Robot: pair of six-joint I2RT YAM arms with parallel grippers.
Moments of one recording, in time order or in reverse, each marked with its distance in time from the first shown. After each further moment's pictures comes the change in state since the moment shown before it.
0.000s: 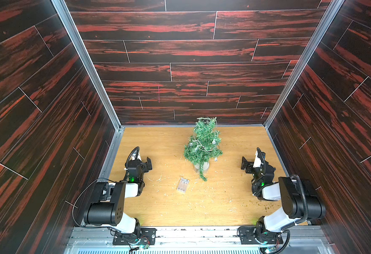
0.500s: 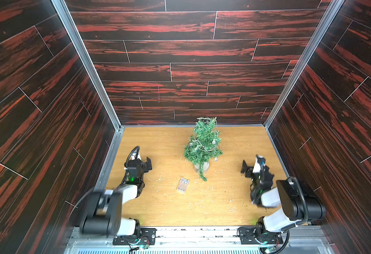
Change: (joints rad) left arm -0.056 -0.245 0.079 -0.331 -0.042 -0.053; right arm 0.100 -0.039 -0.207 0.253 0.196 -0.019
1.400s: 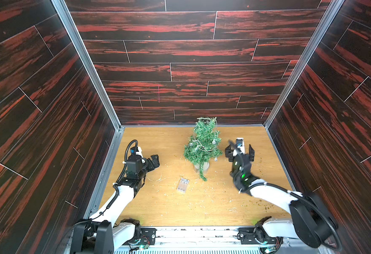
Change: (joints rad) left arm -0.035 -0.141 0.075 -0.338 0.327 -0.411; right arm 0.407 -0.253 0.530 -0.851 0.534 -0.045
